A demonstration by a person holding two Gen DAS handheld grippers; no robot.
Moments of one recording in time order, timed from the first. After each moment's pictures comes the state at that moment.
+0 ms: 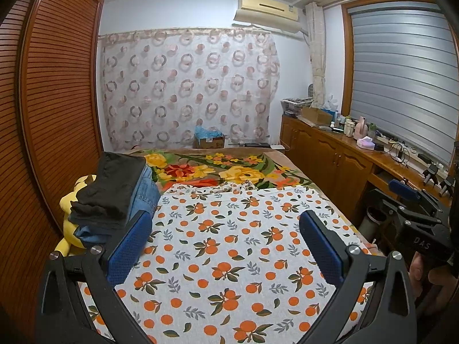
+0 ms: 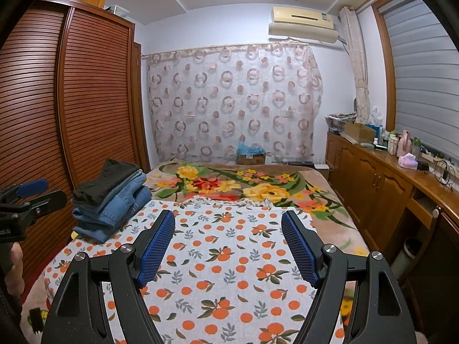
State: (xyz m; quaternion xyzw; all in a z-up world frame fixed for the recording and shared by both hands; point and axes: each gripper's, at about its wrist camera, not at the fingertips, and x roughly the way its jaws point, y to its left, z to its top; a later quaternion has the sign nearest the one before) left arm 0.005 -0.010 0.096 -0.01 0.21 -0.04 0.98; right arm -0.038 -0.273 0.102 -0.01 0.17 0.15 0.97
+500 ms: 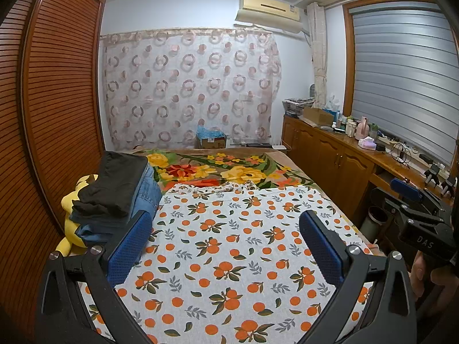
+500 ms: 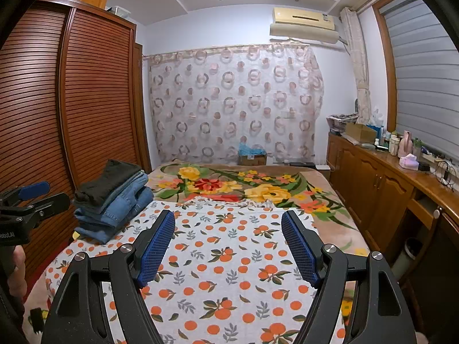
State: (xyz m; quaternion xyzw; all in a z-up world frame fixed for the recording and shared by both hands) left arm 0.005 -0.008 0.097 -0.01 0.21 -0.04 0.98; right arm -0.037 -0.274 0.102 -0.01 0.16 0.15 0.97
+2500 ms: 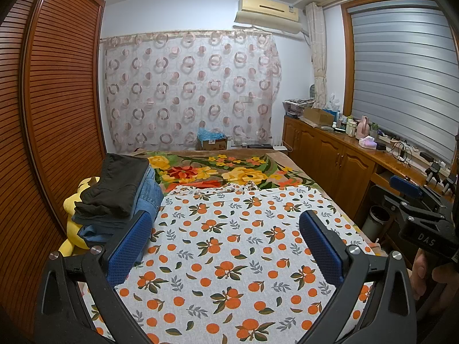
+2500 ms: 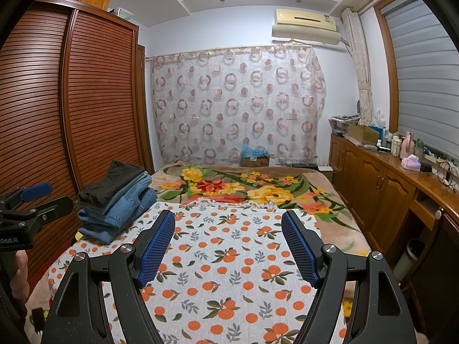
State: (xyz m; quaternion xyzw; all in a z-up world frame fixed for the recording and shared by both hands) left arm 0.005 -0.009 0.096 -0.01 0.21 -0.04 0.98; right arm -0.033 -0.275 0.099 -0.01 0.16 0.16 0.97
